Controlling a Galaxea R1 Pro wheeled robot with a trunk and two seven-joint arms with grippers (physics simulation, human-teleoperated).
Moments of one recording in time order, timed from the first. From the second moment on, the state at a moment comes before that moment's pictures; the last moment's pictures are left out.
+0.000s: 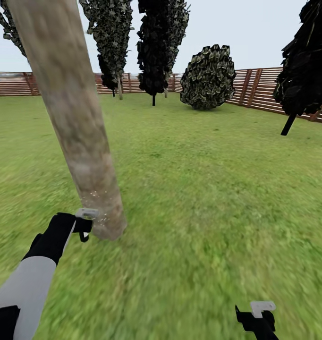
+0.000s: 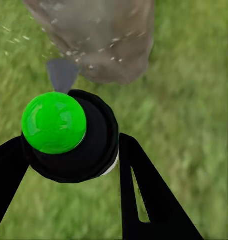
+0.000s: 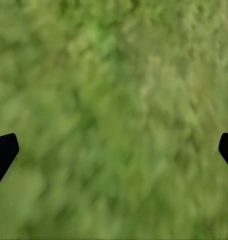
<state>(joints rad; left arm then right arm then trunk) -0.85 0.14 0.16 -0.81 -0.38 0.76 -0.30 -0.41 -0.11 -0.47 -0.23 0.49 -0.36 -0.02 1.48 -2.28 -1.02</state>
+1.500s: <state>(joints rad) -0.75 0.17 0.17 -0.79 -0.38 0.76 -0.21 -0.41 -0.11 -0.47 -0.23 0.49 -0.36 -0.02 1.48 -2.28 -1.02</state>
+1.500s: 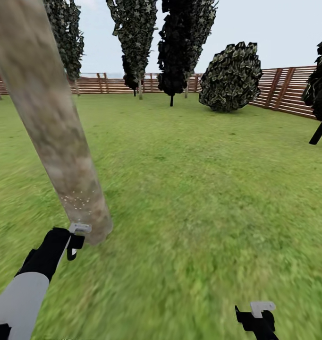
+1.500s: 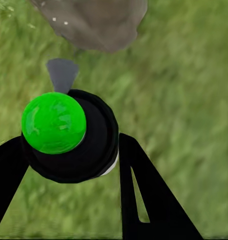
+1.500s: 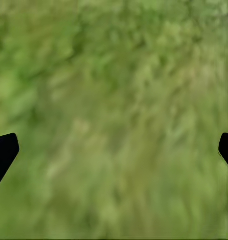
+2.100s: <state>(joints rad) -0.71 0.13 0.34 -0.69 -0.37 0.64 -0.10 -0.42 -0.11 -0.47 -0.23 0.49 -0.36 -0.02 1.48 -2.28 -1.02</state>
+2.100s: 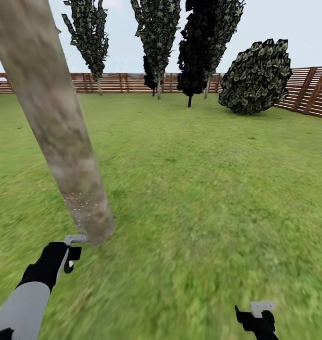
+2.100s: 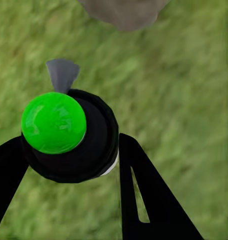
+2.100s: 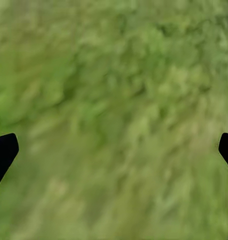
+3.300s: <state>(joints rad) -0.71 0.09 0.34 -0.69 -0.37 0.57 -0.04 -0.41 -0.10 -0.47 -0.23 0.49 -0.36 -0.02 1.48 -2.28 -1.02</state>
